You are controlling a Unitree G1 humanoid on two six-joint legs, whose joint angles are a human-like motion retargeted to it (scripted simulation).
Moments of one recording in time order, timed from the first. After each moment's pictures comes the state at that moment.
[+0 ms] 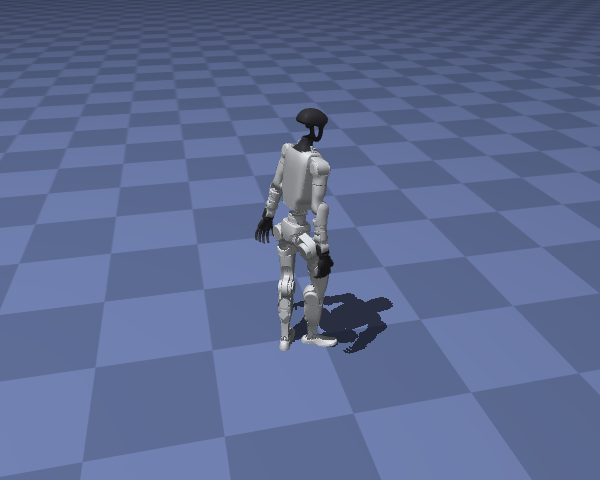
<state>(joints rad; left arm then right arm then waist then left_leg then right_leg) 0.13 0.20 0.23 1.49 0.39 0.04 -0.05 0.00 -0.19 -0.03 1.42 -0.16 -0.08 0.05 -0.09 0.01 0.06 0.04 -0.01 0.82 0.04 -0.24 -0.01 -0.20 -0.06 -0.74 0.10 -0.26 -0.12</state>
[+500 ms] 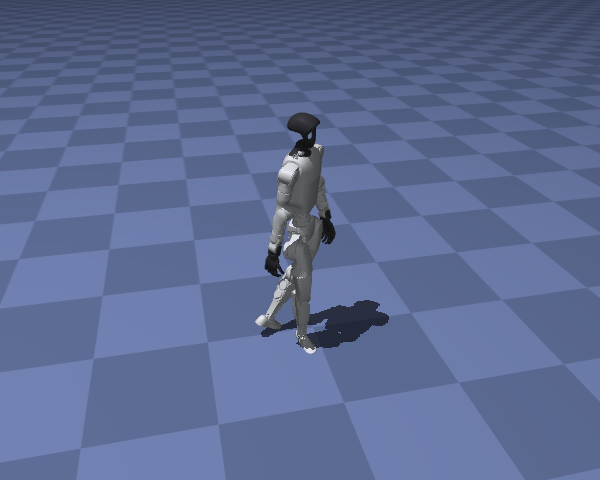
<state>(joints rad) 0.04 0.10 0.05 1.27 0.39 0.00 -0.11 0.09 -0.16 -0.21 1.63 -0.02 -0.04 0.00 -0.07 -0.06 0.01 0.30 -0.06 1.04 0.33 0.08 -0.01 -0.03 -0.15 -0.73 0.10 -0.23 0.01</state>
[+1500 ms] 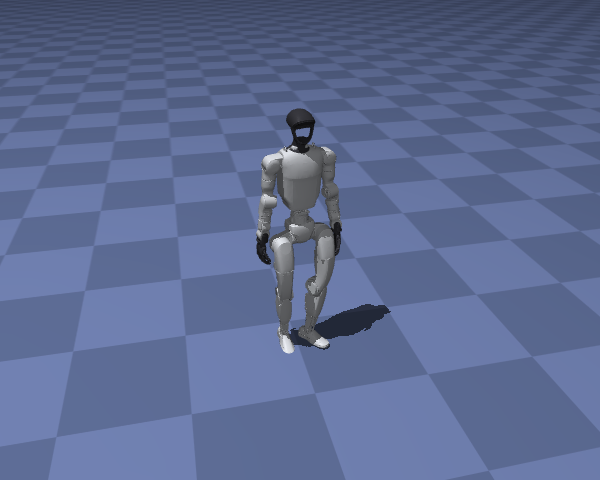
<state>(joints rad) 0.02 0.10 0.20 1.39 0.37 0.02 -0.12 0.05 -0.10 -0.04 1.59 -0.16 0.02 0.03 -0.06 -0.05 -0.01 -0.06 -0.05 0.39 0.13 -0.14 0.08 0.01 -0.03 -0.21 0.15 -0.07 -0.02</state>
